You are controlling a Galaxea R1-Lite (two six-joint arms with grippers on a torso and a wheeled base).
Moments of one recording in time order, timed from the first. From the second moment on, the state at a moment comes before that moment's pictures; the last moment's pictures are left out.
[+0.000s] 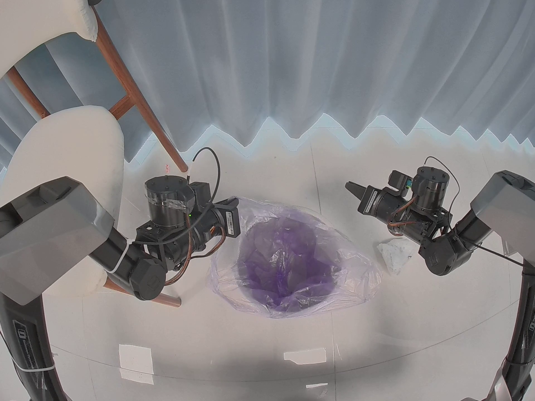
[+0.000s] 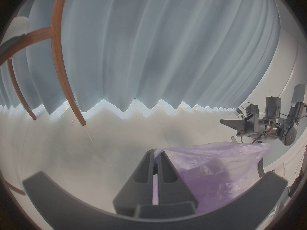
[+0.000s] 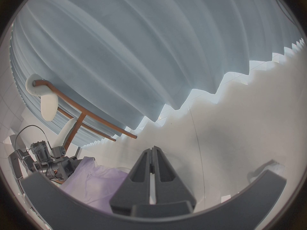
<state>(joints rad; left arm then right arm) -0.44 2.17 -0.98 -1.05 -0.02 -0.13 0.31 2.20 -1.02 -1.11 0.29 0.43</state>
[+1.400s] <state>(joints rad) -0.43 2.19 -1.02 -1.04 -0.05 -0.13 0.35 2.24 -0.68 -1.50 0.42 0.13</state>
